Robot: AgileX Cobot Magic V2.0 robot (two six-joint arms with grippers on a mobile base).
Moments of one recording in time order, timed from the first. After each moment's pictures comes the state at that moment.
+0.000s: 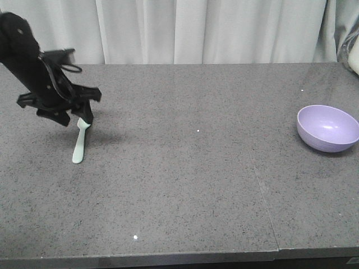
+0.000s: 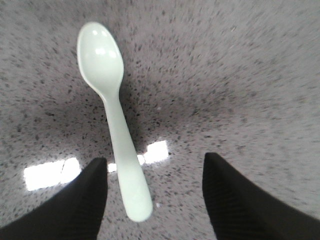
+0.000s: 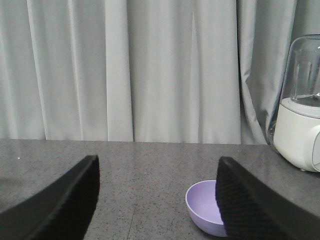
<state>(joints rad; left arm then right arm) -0.10 2.03 -1.87 -0.19 1.24 -0.06 -0.08 0.22 -0.69 0.24 0.55 -0.24</state>
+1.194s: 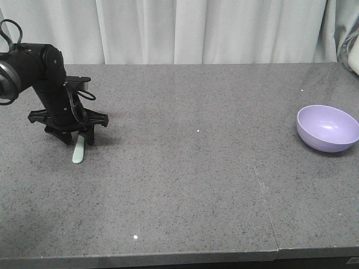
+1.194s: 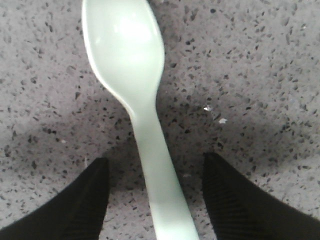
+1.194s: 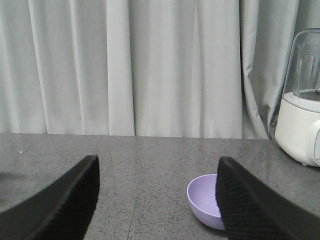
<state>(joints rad) -0.14 2.18 -1.89 -0.04 1.23 -0.11 -0.08 0.22 -0.69 0.24 0.57 -0.24</state>
